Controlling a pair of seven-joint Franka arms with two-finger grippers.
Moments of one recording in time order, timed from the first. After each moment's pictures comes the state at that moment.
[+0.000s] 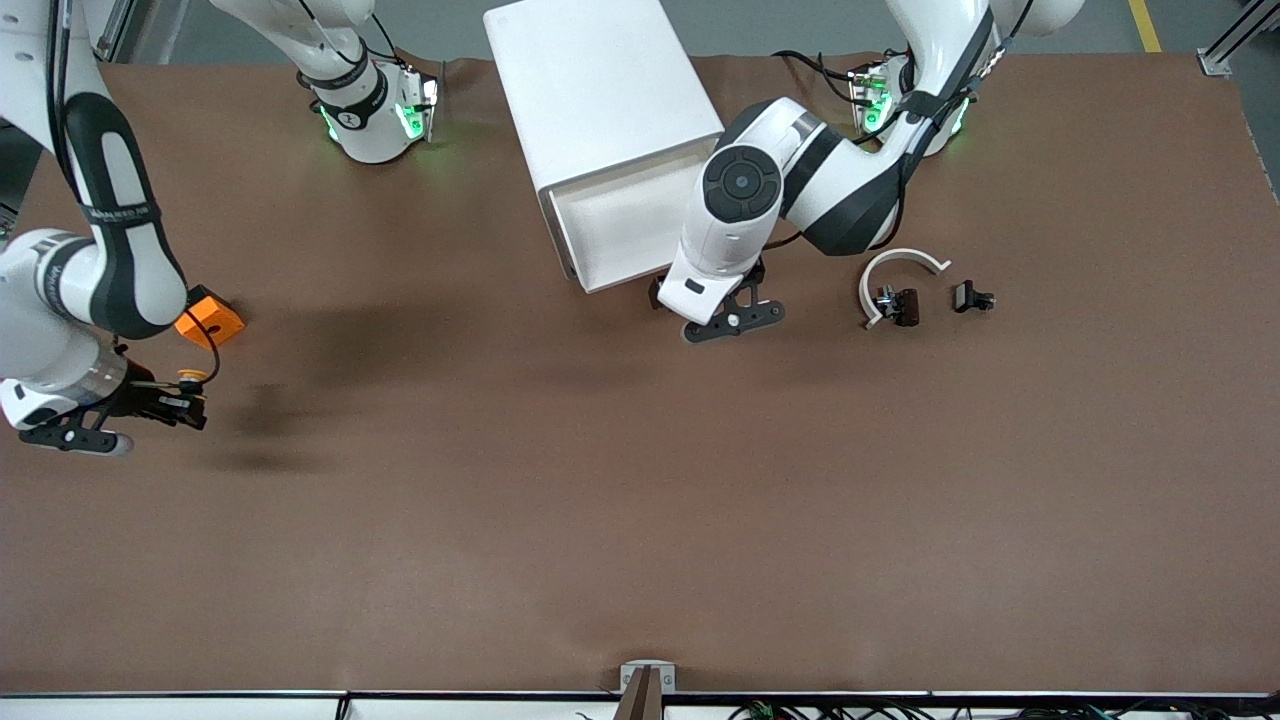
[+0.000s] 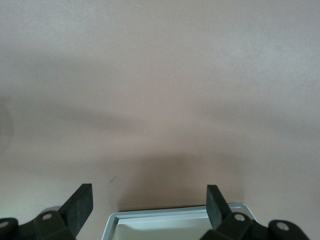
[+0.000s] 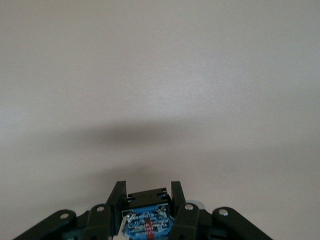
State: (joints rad) left arm -0.62 0.39 -0.13 -1.66 -0.09 1.97 -0.95; right arm -0.17 0.44 -0.11 -1.97 0.06 2.50 -0.18
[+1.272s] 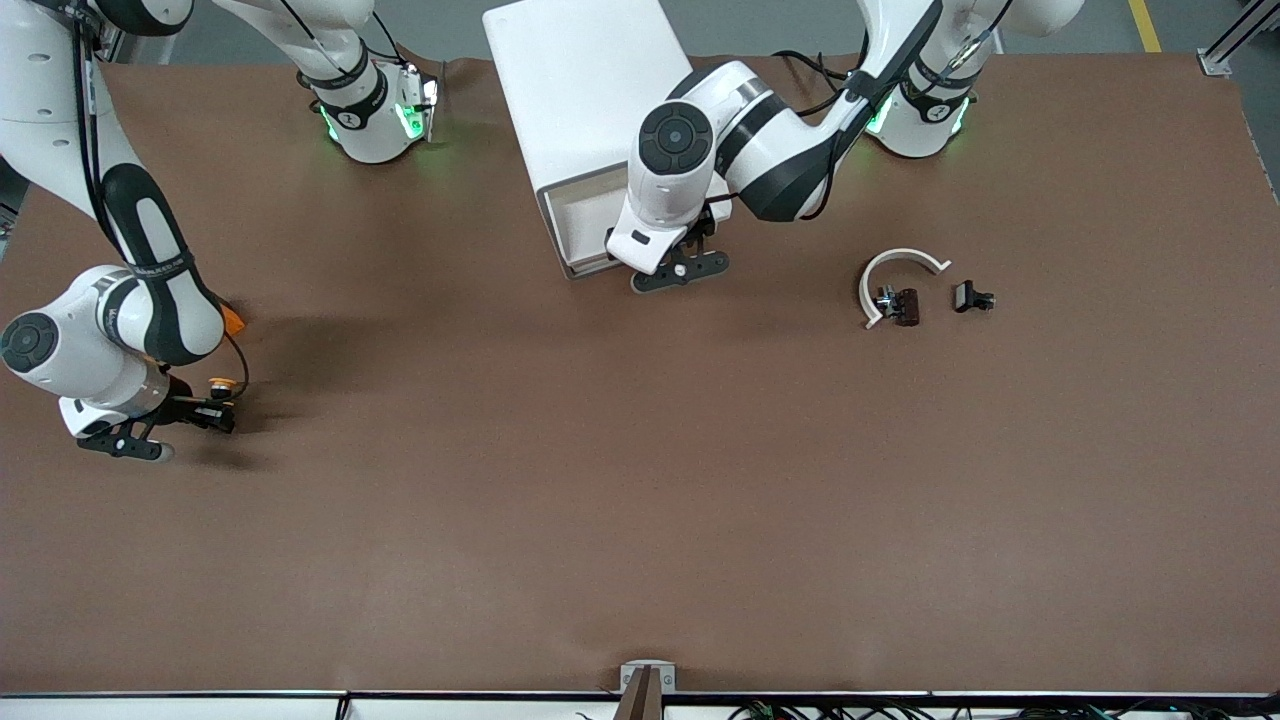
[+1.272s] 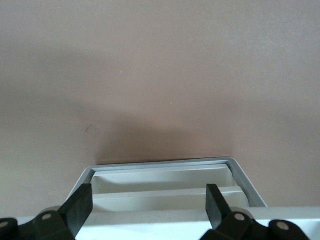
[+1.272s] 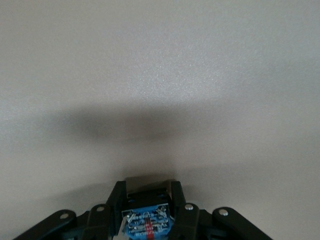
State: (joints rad) left arm -0.65 0.39 -0.25 -1.69 -0.12 1.98 -1.09; right arm -0.21 0.58 -0.11 -1.96 0.06 2.58 -0.17
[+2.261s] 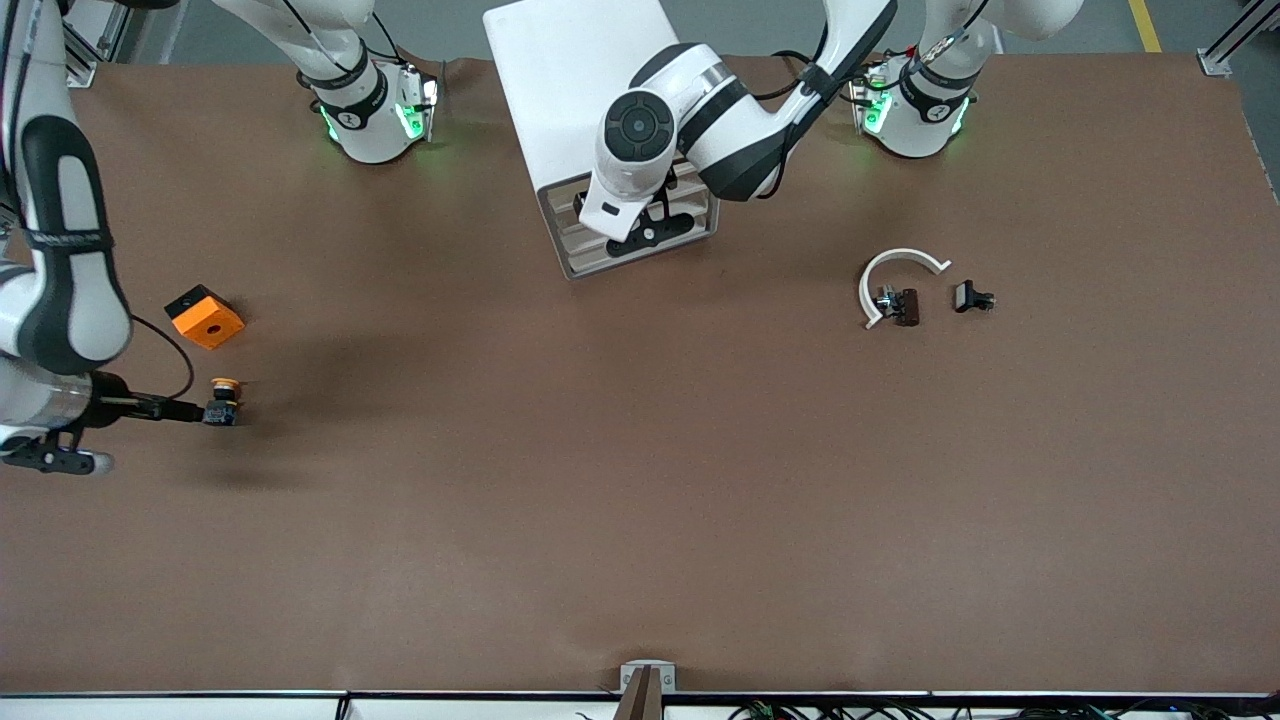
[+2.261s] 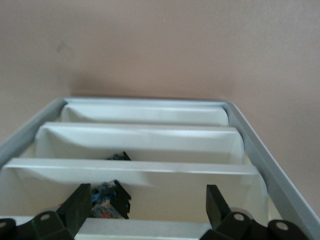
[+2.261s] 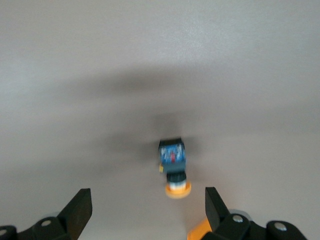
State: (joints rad) left arm -0.74 0.42 -0.25 -1.71 -0.31 1.98 -1.20; right arm -0.21 0.47 -0.10 -1.64 0.06 1.94 -0.18
